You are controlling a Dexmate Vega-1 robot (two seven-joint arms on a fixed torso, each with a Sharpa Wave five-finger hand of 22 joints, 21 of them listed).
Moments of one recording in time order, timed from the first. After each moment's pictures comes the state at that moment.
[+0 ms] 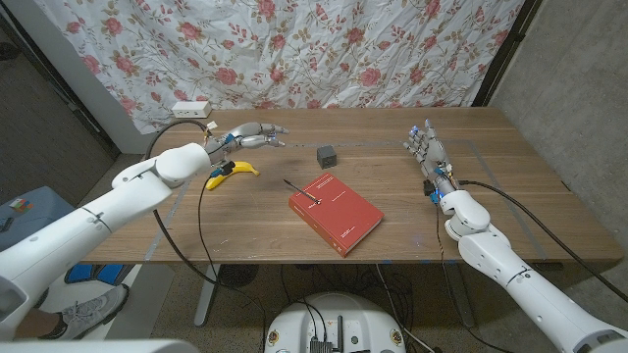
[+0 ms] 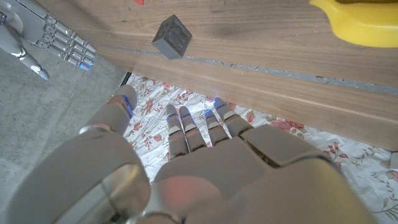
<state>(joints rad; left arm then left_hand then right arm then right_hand) 0.80 0.98 0.45 -1.79 -0.11 -0.02 -0.12 0.49 -0.04 0.73 -0.19 0.18 0.36 -0.12 0.26 0.17 0.30 -0.18 0.21 0.17 0.11 -0.04 0.18 0.16 0.17 -0.04 0.19 0.16 -1.01 -0.53 -0.32 -1.48 0.65 0.36 -0.07 0.27 0.13 0.11 0.12 0.22 0.13 0.01 0.18 0.17 0.16 0.00 0.18 0.21 0.07 -0.01 0.19 0.32 0.27 -0.03 0.17 0.16</state>
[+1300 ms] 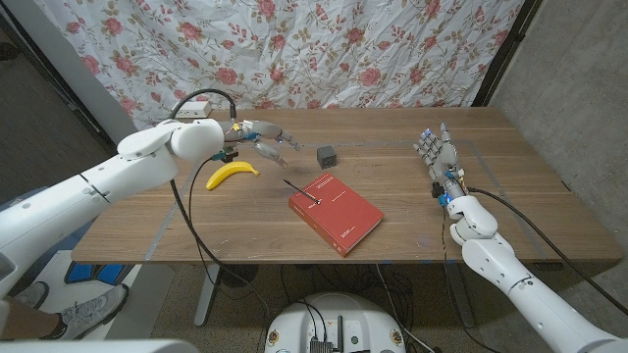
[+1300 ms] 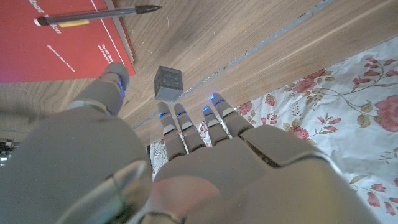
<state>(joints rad) 0.62 1.06 0.58 -1.96 0.37 0.05 -0.41 0.74 -0.17 0.61 -0.18 0.17 0.45 -0.20 0.25 0.17 0.38 -0.22 0.19 0.17 0.14 -0.04 0.17 0.16 0.23 -0.04 0.18 0.16 -1.05 -0.50 -0.27 -1.47 0.73 0.41 -0.05 0.25 0.14 0.11 0.11 0.22 0.12 0.00 0.18 0.17 0.16 0.00 0.18 0.20 0.08 -0.01 0.19 0.29 0.27 -0.03 0.18 0.16</state>
